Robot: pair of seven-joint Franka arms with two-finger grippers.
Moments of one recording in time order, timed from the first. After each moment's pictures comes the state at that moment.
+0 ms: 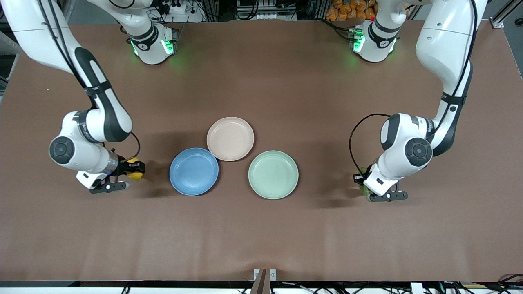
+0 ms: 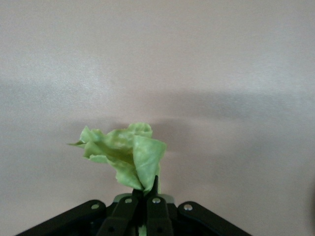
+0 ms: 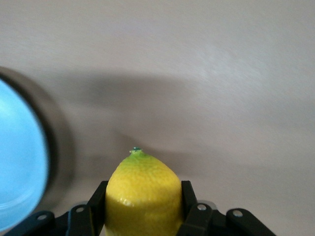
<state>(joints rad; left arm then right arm) -0.15 0.57 -0.11 -1.73 0.00 2.33 -0.31 -0.08 0.51 0.15 -1.87 -0.04 2.30 -0.07</state>
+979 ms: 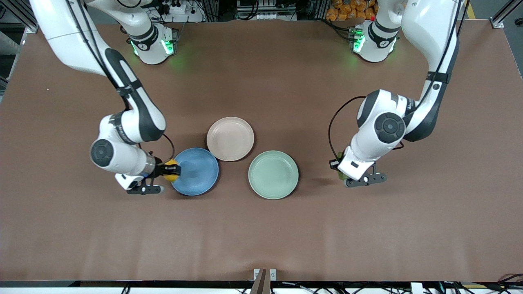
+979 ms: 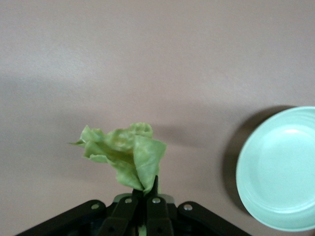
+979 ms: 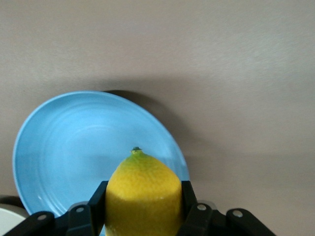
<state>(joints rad) -0.31 0.46 -0.11 -1.73 0.01 2.22 -0.54 0.10 0.58 0.15 -1.78 0.12 2.31 0.17</state>
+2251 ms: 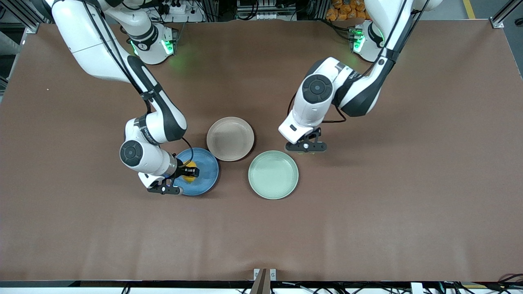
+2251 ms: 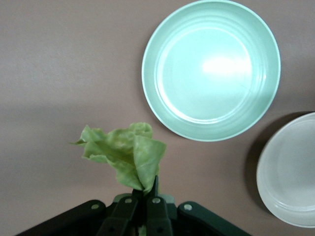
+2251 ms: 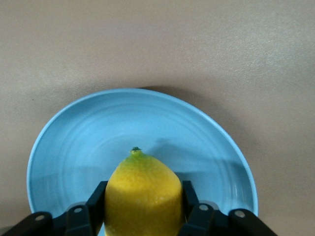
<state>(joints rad) -0.57 0.43 -0.13 -1.73 0.02 2.14 -0.67 0.17 0.65 0.15 -1.76 0.12 2.39 0.31</state>
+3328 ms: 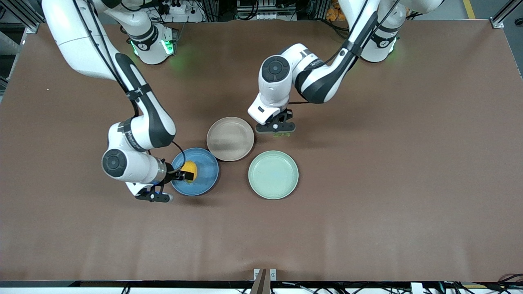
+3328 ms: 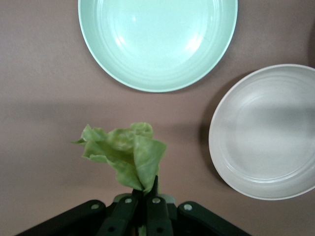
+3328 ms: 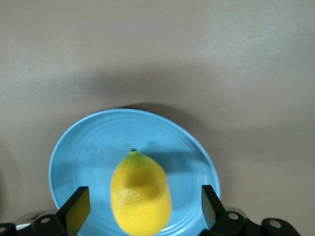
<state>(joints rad) -0.74 0.48 -0.13 -1.70 0.02 2.14 -0.90 0.14 0.65 0.13 -1.61 0.12 2.16 0.31</state>
